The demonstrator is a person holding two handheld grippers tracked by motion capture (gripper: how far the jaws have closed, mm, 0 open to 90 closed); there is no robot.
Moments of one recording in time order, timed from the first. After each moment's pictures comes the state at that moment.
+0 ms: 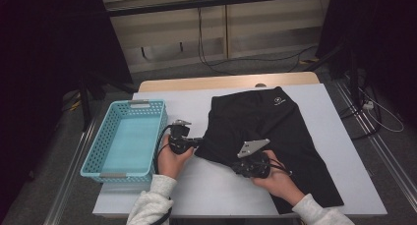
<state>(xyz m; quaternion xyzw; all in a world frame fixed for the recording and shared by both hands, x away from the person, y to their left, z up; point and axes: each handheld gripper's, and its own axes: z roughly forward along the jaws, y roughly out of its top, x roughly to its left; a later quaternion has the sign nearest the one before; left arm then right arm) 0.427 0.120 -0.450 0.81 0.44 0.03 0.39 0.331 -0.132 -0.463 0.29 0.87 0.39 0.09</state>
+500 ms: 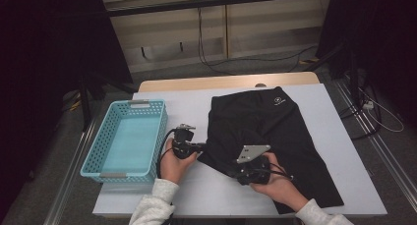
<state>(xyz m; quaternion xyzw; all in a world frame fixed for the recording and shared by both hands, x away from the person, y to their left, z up) 0.418 0.113 -0.455 0.82 0.43 0.04 0.38 0.321 -0.119 -0.459 0.27 0.87 0.40 0.14</state>
